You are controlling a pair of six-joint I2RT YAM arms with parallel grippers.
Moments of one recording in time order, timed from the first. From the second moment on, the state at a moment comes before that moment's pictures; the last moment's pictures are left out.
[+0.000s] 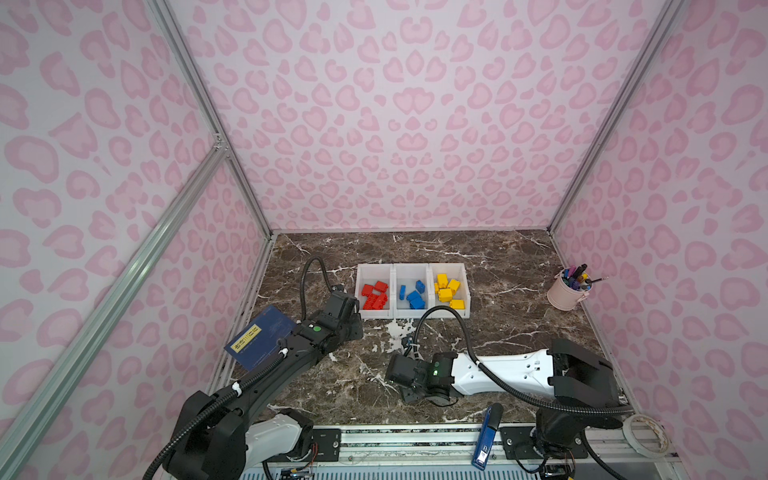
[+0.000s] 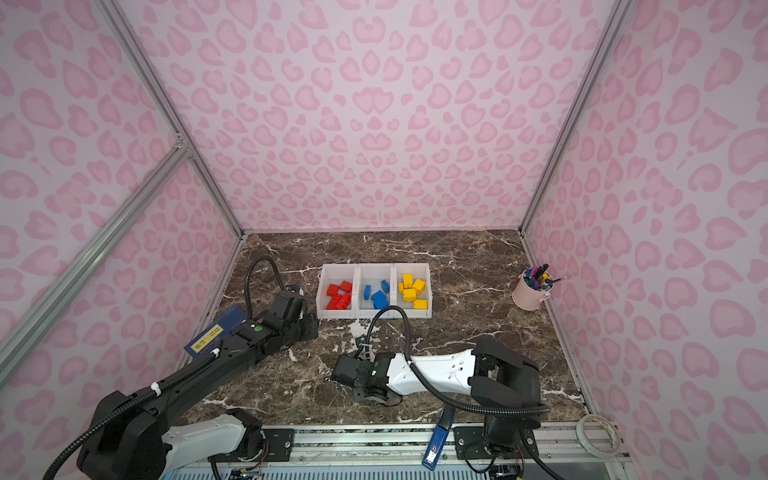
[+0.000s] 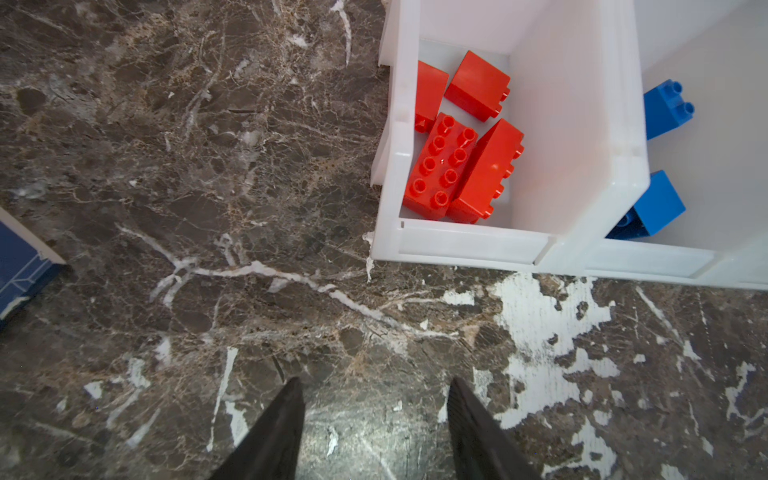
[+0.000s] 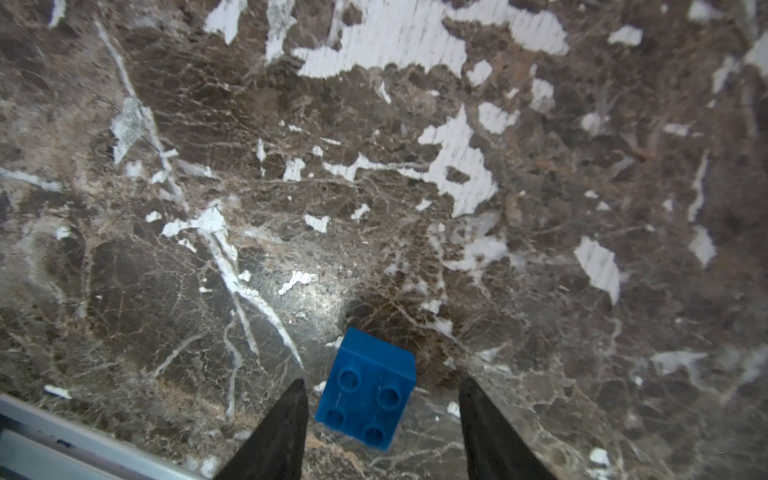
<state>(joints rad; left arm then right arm) -0.48 1.19 0.71 -0.48 -0.17 -0.53 1.29 1.70 1.03 -0.62 0.24 0.97</state>
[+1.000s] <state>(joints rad) -0.48 1.18 0.69 -0.47 -0.18 -0.53 1.27 1.78 1.06 -0.63 0.18 0.96</state>
